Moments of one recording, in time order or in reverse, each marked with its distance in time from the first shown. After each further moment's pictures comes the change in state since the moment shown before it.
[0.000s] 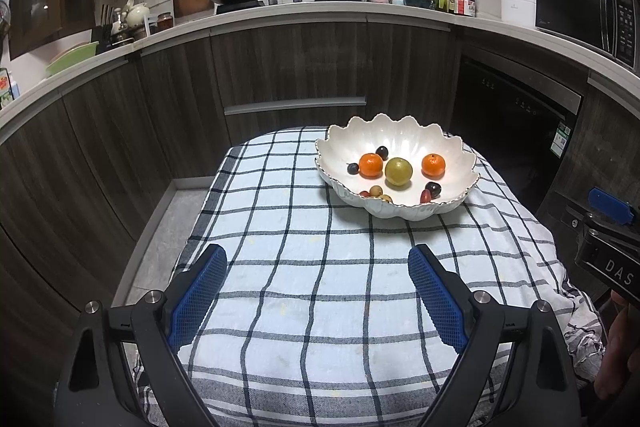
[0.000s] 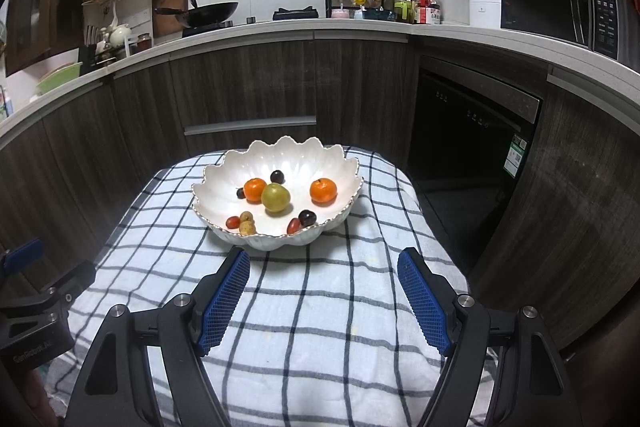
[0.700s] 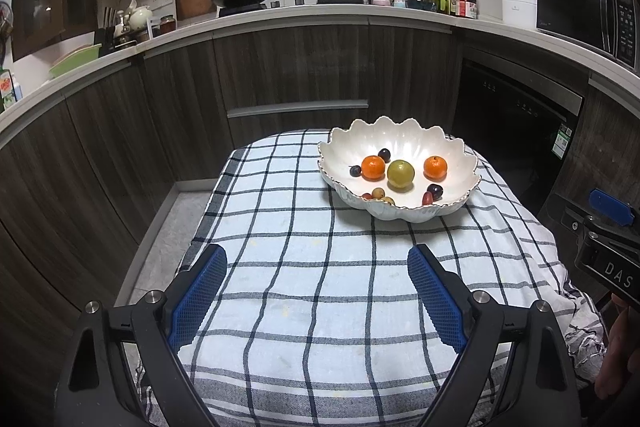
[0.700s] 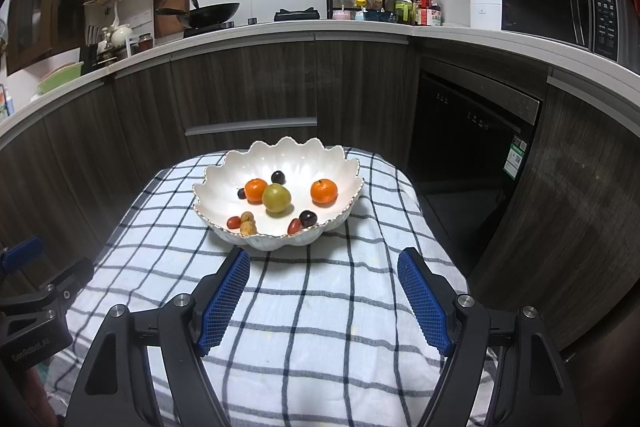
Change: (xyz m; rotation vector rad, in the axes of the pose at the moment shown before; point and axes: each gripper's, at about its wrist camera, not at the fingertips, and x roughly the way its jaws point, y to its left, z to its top) left arm -0.004 0.001 0.001 0.001 -0.009 0.007; right arm -0.002 0.001 0.000 -0.001 -0.002 0.002
